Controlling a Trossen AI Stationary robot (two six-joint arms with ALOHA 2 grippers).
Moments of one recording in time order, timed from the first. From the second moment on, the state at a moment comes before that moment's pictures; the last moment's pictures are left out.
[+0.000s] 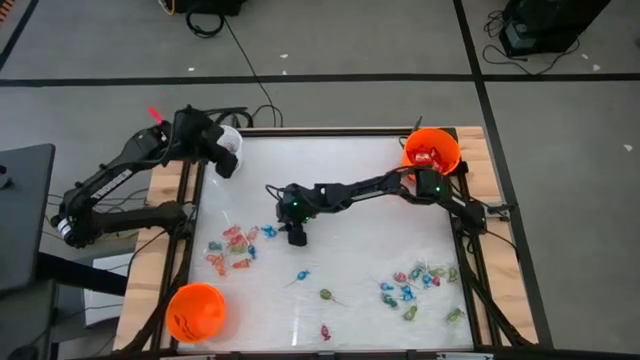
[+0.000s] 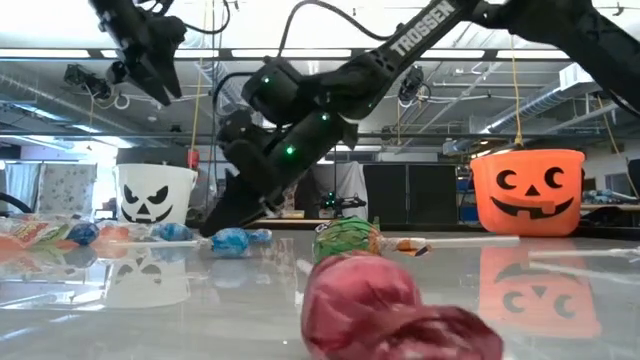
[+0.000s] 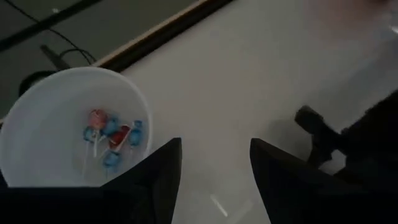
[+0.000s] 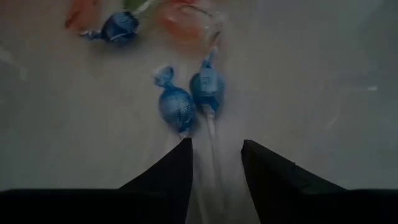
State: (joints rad) left arm 0.70 0.91 1.06 -1.02 -0.01 -0.20; right arm -0.09 2.35 1.65 -0.07 -0.23 -0.04
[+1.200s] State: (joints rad) left arm 0.27 0.82 0.70 -0.66 0.19 -0.32; right arm -0.04 2.12 1.69 -0.19 -0.07 0.02
